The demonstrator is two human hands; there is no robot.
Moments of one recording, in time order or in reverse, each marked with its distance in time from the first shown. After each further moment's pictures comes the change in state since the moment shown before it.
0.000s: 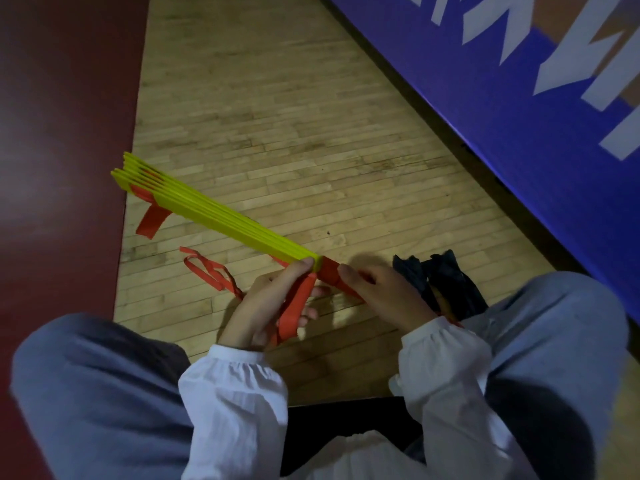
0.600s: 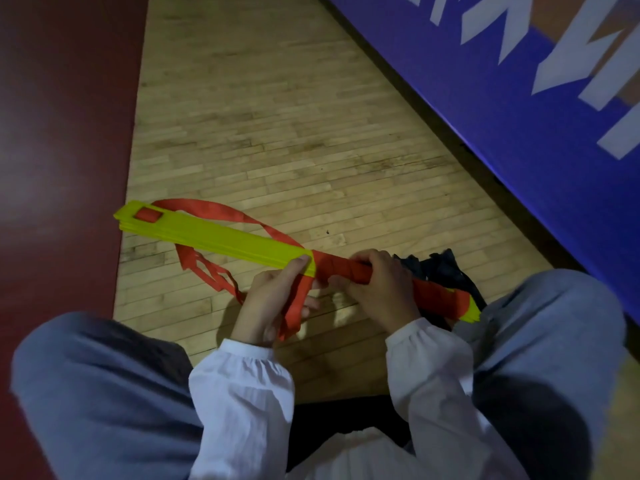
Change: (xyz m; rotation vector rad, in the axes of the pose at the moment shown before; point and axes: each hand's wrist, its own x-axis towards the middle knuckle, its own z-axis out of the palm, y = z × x) left_hand 0.007 -0.007 0.007 -0.058 0.119 0.087; right_hand 0.011 0.007 0.015 -0.139 0.303 -0.008
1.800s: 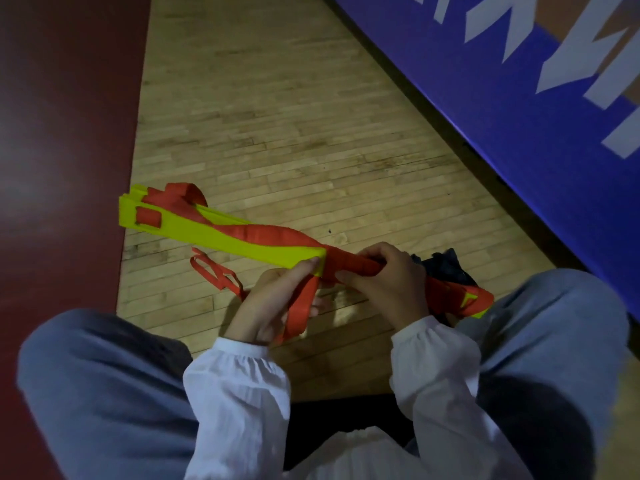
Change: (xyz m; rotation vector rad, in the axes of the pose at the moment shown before) left_hand 0.001 0.001 -0.006 0.071 -0.100 -0.063; right_hand -0.006 -0.010 -0.011 0.168 0.116 -0.018
